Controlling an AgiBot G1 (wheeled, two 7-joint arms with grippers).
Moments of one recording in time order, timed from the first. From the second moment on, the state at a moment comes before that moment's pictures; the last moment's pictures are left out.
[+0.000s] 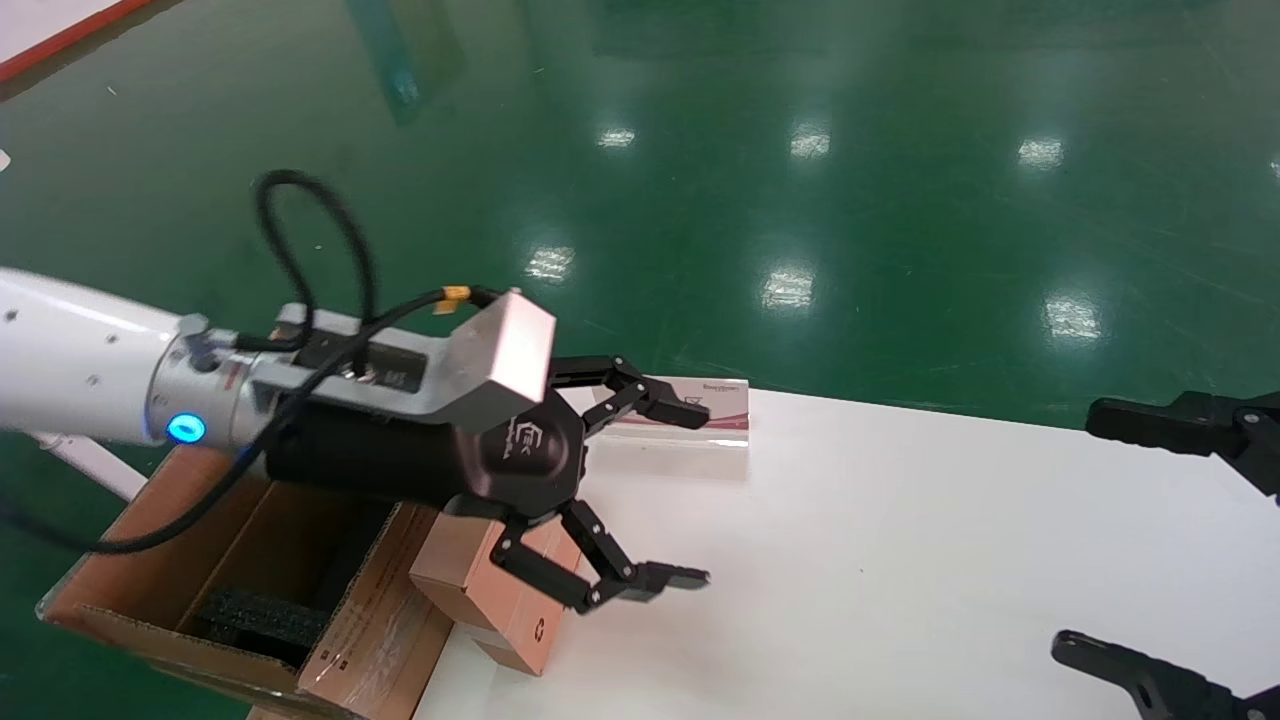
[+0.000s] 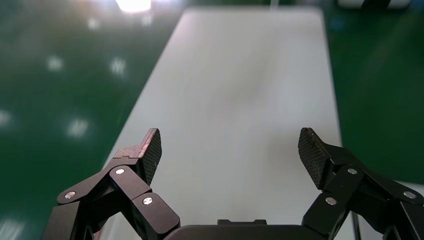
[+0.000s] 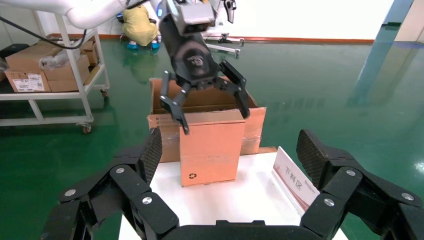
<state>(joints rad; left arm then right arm) -1.31 0.60 0.44 -1.34 1.11 1.51 -0.36 1.08 -0.61 -0.28 1.28 -0.73 -1.50 0.19</state>
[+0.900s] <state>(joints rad) -1.87 0.72 1.03 -1.36 1.59 1.57 -0.94 1.08 -0.61 -0.28 1.28 -0.73 -1.49 0.19</state>
